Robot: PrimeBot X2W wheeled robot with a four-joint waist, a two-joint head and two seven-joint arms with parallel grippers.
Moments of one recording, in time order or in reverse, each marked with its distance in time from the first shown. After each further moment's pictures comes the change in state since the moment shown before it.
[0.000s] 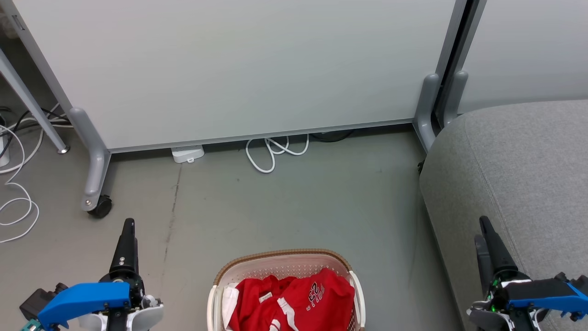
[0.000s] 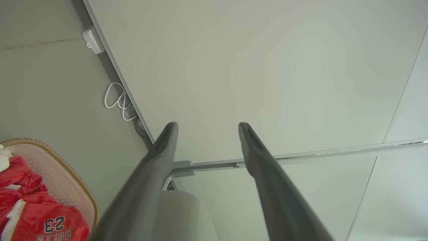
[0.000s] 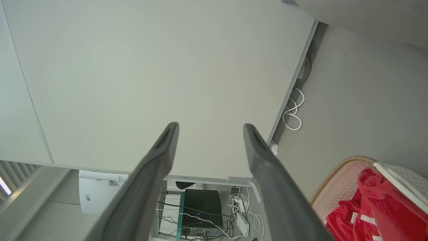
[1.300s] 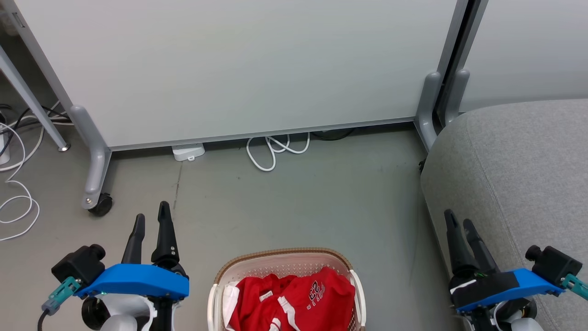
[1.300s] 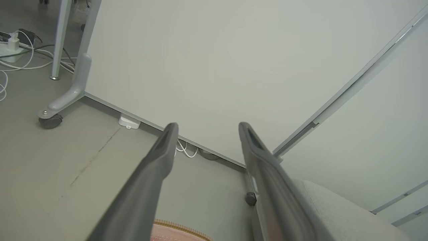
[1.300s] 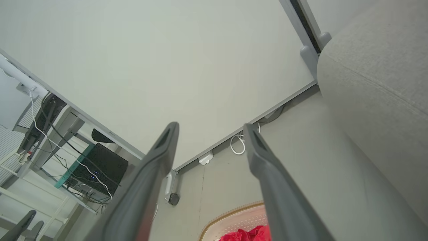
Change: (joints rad) left arm -0.042 0.021 -0.144 0.003 0.746 0.049 -0.144; right arm -0.018 -0.002 0.101 -0.026 -0.697 0.000 -0.143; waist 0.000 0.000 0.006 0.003
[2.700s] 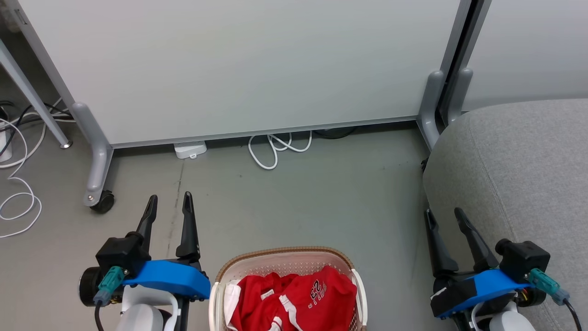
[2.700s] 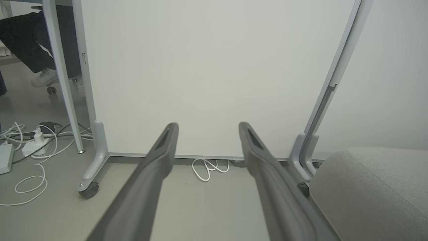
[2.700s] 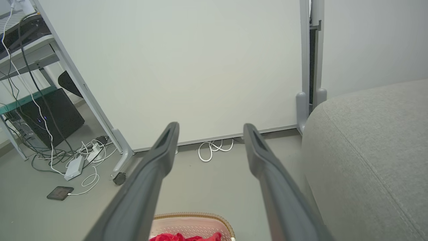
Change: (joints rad) left arm -0.044 0.007 -0.065 0.045 0.421 0.007 -0.108; right arm -0.023 -0.004 0.040 0.023 -0.451 0.000 -0.108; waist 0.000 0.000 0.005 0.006
